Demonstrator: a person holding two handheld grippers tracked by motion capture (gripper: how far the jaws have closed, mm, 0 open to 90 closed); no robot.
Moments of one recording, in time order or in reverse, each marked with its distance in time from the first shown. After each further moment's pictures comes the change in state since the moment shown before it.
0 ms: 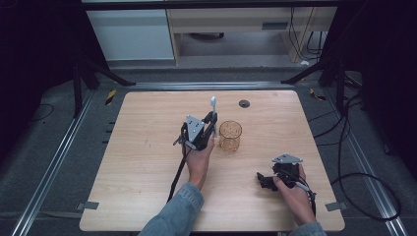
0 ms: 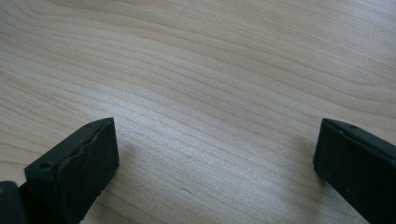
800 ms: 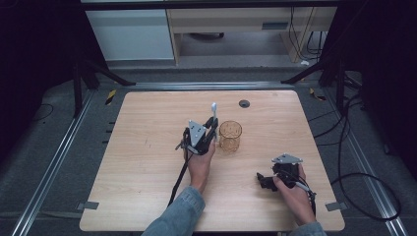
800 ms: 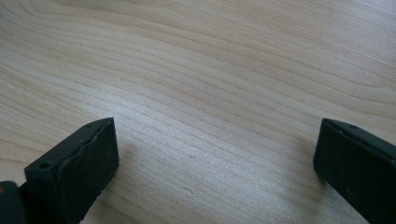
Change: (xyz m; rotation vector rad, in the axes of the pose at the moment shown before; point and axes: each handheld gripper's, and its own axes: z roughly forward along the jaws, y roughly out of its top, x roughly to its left) left arm -0.003 -0.019 -0.001 0.027 0.014 -0.001; right arm 0.001 0.000 0.000 0.001 0.005 -0.004
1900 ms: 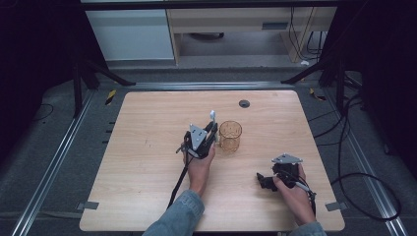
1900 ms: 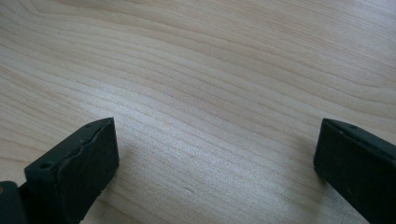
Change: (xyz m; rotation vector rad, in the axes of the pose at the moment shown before) left arm -0.002 -0.012 -0.004 0.044 0.008 0.021; right arm 0.000 0.000 0.000 0.000 0.002 -0.005
